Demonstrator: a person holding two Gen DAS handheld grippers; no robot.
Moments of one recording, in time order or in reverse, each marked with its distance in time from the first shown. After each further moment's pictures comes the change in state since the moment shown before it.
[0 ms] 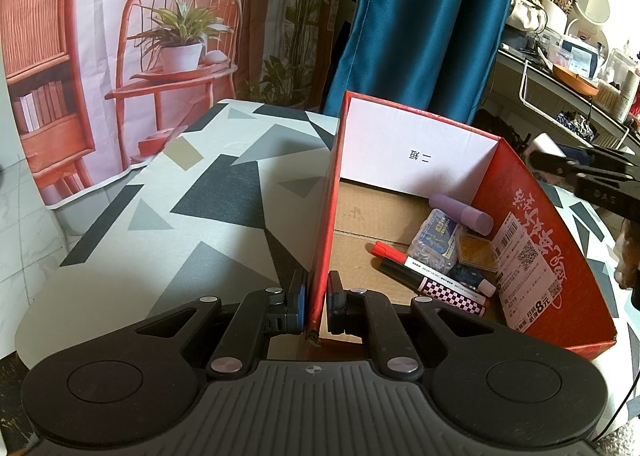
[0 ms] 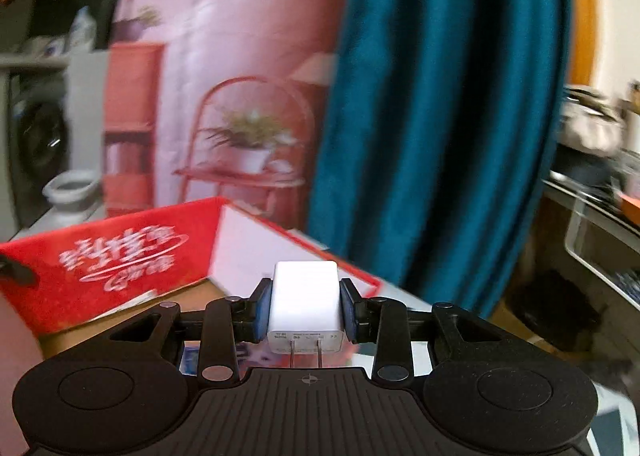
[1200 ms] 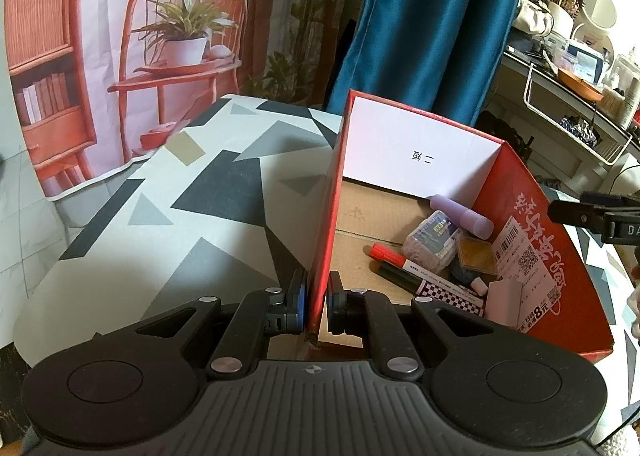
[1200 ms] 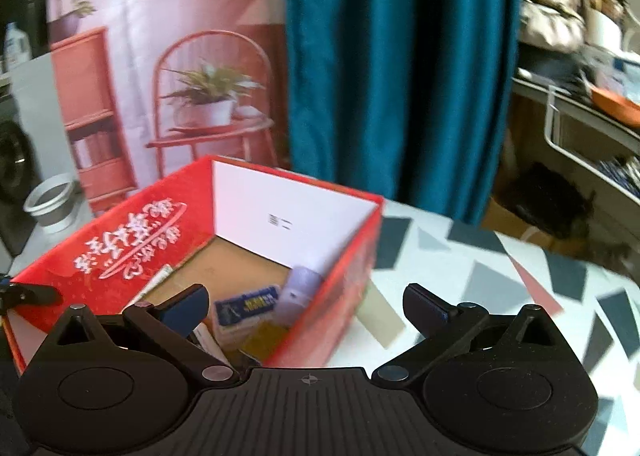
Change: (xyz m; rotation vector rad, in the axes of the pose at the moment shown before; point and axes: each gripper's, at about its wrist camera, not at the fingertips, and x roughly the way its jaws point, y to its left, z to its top) left arm 0.001 0.001 0.003 -0.024 0.012 0.002; right arm -0.018 0.015 0.000 0.276 0.211 -0.100
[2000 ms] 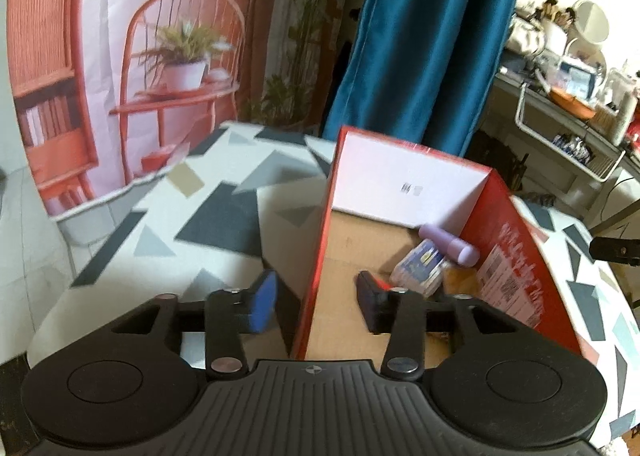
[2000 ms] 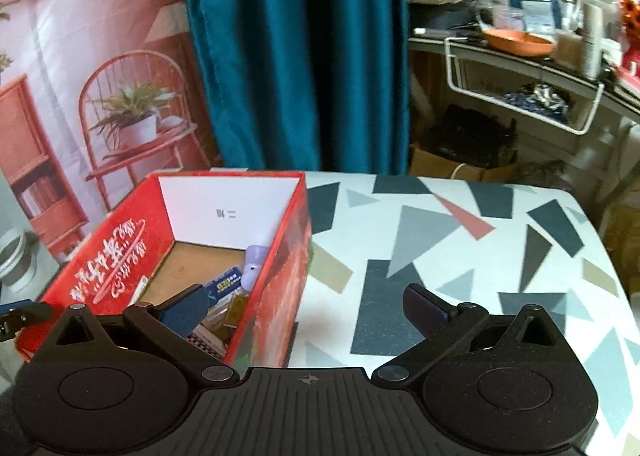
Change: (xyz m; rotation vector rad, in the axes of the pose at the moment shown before) left arm -0.026 -0.008 0.017 0.016 -0.067 -0.002; right arm -0.069 -0.003 -0.006 0.254 0.040 -0.169
